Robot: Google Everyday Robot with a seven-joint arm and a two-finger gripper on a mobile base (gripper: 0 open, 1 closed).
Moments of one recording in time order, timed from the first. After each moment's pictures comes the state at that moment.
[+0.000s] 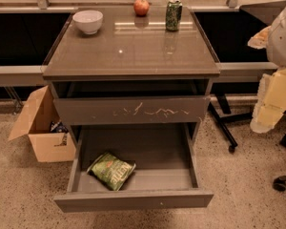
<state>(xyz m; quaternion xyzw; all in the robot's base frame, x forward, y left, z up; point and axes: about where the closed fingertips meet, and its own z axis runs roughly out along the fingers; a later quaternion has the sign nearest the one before) 0.438 -0.216 0.978 -0.60 0.78 -0.04 0.16</state>
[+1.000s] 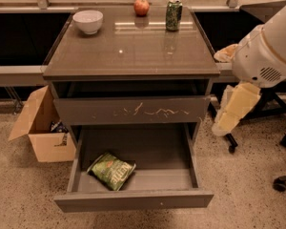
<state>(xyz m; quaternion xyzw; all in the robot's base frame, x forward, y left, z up) 0.463 -0.167 0.938 -0.61 0.75 0.05 0.24</state>
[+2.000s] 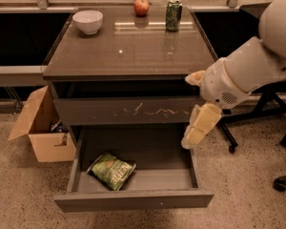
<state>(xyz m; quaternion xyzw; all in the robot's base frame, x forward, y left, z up) 0.479 -0.115 0.869 -0.61 0.73 0.14 0.26</state>
